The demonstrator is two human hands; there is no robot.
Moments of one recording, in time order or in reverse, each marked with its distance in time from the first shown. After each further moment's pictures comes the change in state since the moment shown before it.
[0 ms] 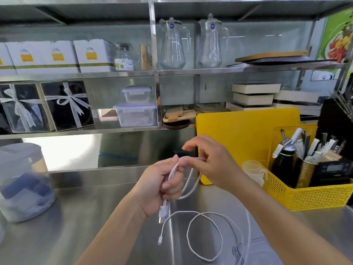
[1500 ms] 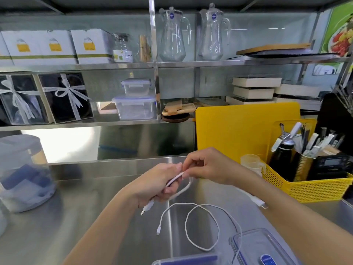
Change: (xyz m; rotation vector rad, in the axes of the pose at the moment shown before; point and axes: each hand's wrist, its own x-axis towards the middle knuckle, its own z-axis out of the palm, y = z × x) left_hand 0.003 -0.015 -0.020 0.613 0.028 -0.177; right_hand -0.007 0.019 0.002 0.131 -0.430 0.137
